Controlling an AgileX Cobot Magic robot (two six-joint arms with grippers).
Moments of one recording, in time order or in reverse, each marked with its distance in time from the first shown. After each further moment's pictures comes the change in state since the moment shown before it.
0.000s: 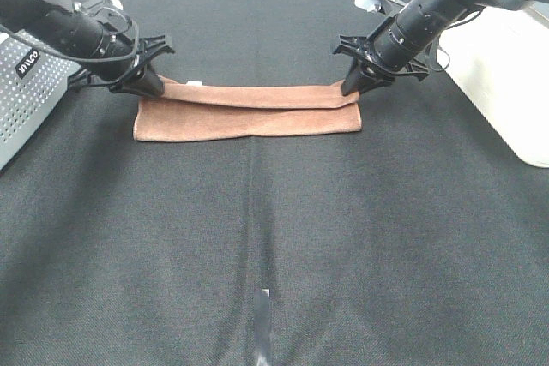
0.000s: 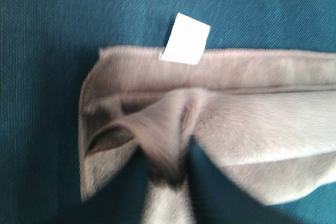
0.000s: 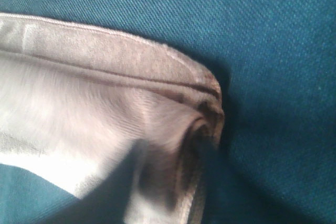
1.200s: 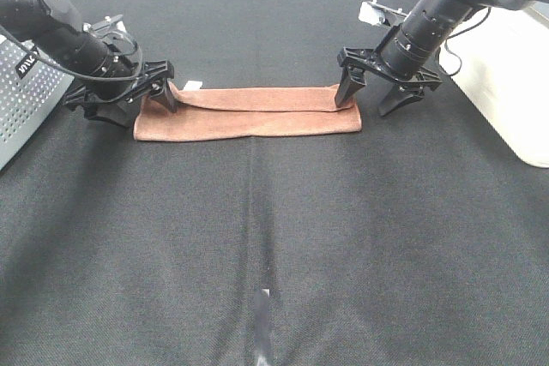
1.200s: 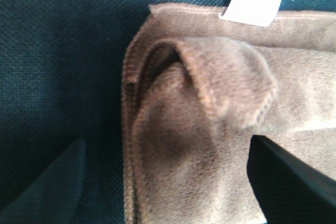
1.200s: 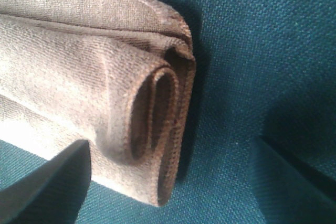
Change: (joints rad) left arm -0.001 0.087 -0.055 0.160 0.091 -0.127; right arm 0.000 0.000 0.000 -0.103 0.096 0.083
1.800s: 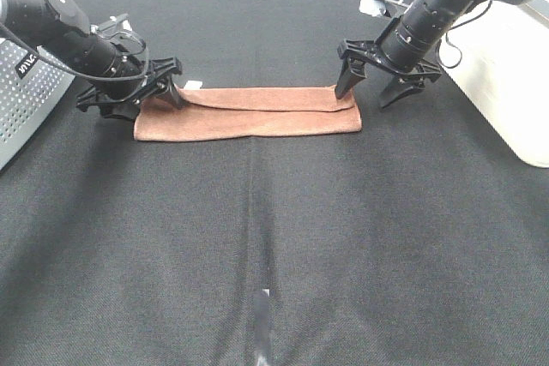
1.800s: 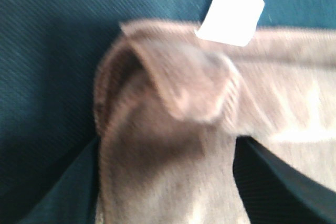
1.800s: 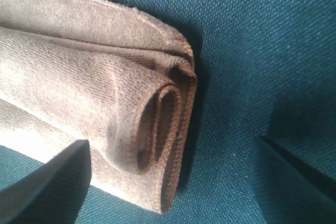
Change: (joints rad) left arm -0.013 0.014 0.000 -0.071 -0.039 0.031; right arm 0.000 0.000 -0.035 -0.006 -0.002 0.000
